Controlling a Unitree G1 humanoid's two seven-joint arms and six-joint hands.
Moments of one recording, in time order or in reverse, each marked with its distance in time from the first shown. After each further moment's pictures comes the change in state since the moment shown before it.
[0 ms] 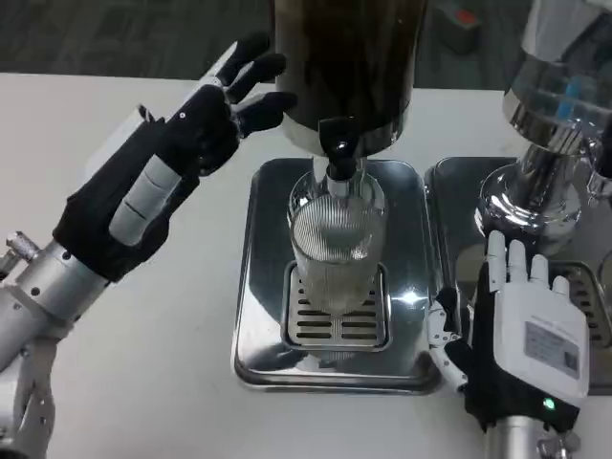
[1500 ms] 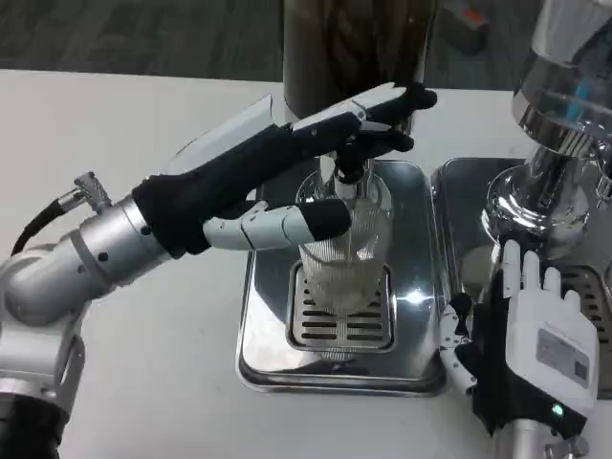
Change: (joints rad) left arm -0.111 -0.028 -0.032 -0.077 0.361 -0.148 -0.026; right arm 0.008 0.023 -0.024 0.000 0.048 0.019 -0.010
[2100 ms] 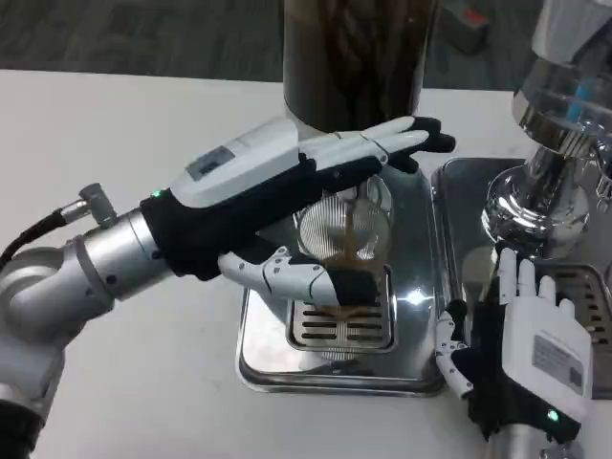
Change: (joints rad) left arm 0.019 0.088 -0.073 -0.036 0.221 -0.160 0.197; right arm 0.002 0.012 -0.002 0.022 0.023 -0.011 -0.012
